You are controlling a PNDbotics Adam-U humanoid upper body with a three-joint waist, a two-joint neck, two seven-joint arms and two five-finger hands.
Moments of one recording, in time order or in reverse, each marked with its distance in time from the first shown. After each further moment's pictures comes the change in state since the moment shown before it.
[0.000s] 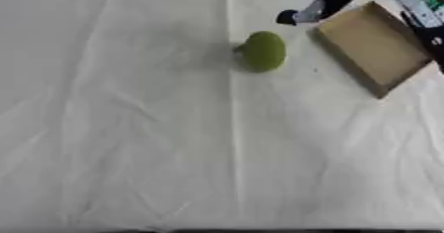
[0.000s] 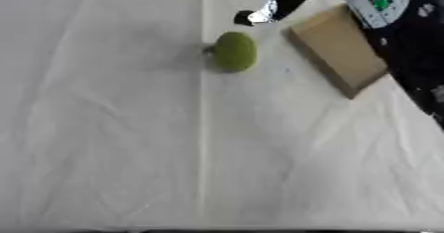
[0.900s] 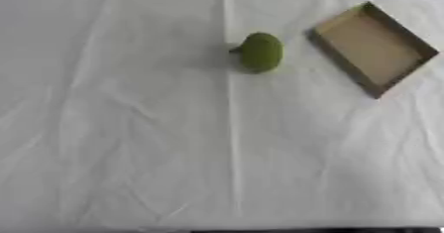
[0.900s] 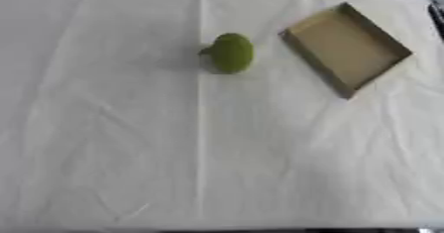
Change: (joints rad) left arm 0.000 0.001 0.000 0.000 -0.010 0.000 0.014; right arm 0.106 -0.195 -0.098 -0.173 -0.023 -0.031 -0.170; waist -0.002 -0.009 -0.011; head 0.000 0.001
